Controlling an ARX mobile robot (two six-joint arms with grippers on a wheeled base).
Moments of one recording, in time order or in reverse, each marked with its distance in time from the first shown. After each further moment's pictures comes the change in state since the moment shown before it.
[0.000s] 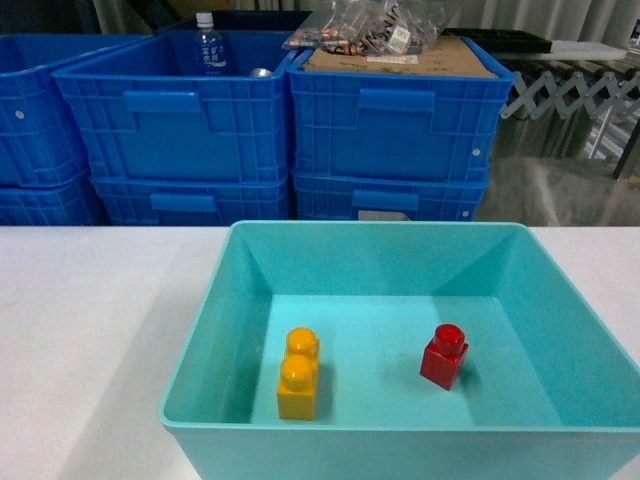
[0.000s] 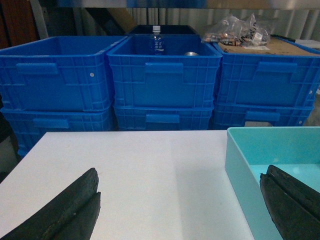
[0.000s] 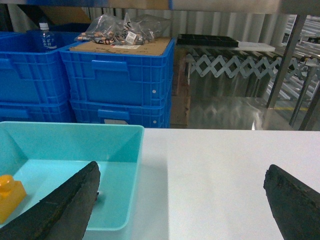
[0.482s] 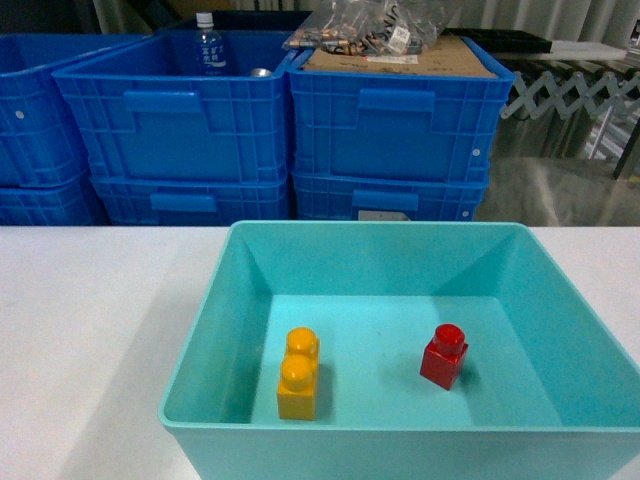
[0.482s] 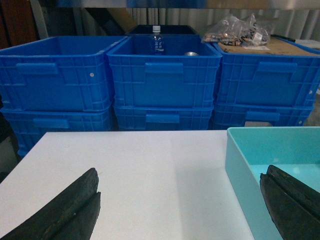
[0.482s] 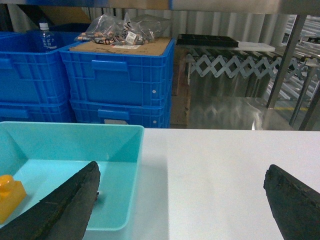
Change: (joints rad) left arm 0.000 0.000 0.000 0.000 0.000 0.000; right arm 0.000 0.000 0.000 0.000 0.000 0.000
